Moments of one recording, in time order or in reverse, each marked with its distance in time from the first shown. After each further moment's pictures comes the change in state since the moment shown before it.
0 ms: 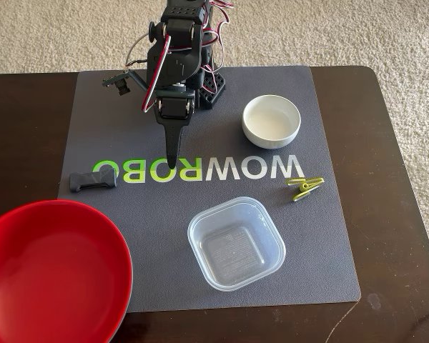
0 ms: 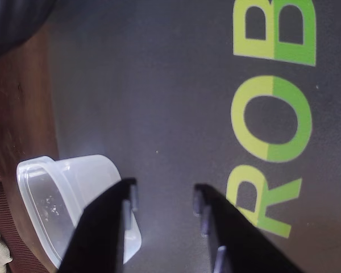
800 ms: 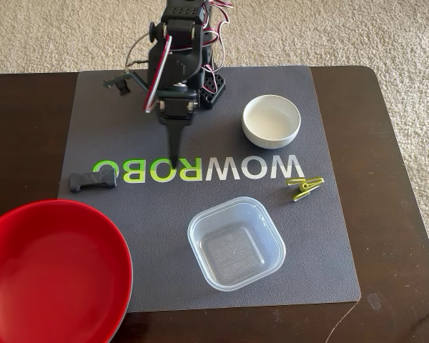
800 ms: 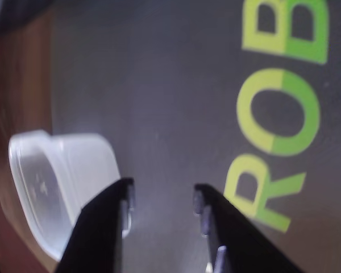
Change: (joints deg) arm -5.2 0.1 1.1 -2.6 3.7
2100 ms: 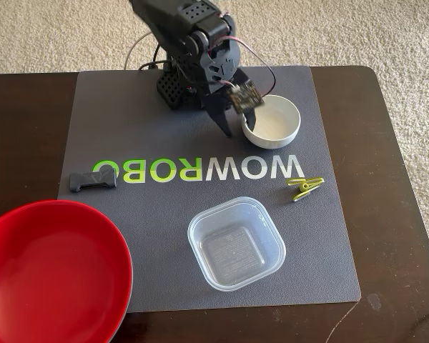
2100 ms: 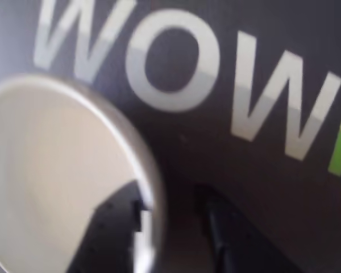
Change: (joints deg) arm -39.9 -6.1 -0.4 14.7 57.3
